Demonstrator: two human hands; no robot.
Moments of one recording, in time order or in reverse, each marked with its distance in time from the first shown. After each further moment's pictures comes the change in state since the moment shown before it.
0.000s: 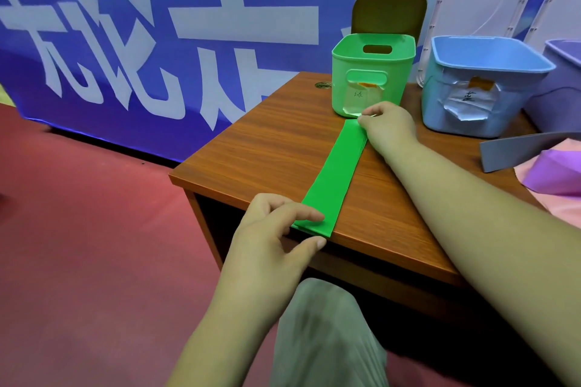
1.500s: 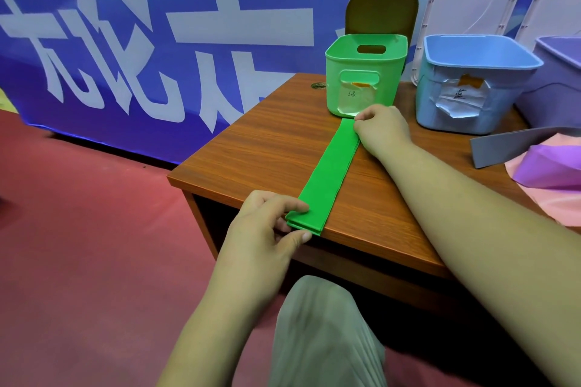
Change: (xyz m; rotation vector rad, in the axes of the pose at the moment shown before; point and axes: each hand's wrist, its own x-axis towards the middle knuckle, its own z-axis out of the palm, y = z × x) left_hand 0.009 -0.013 0.004 -0.004 -0.010 0.034; right_hand -0.016 -0.007 -0.011 -0.090 -0.051 -0.038
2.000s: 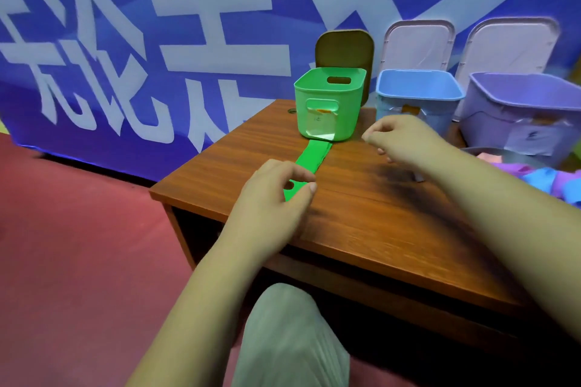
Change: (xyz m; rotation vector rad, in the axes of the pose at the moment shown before) left_hand 0.034 0.082 0.021 0.047 -0.006 0.162; right_hand -0.052 0.023 -0.139 0.110 -0.158 -0.100
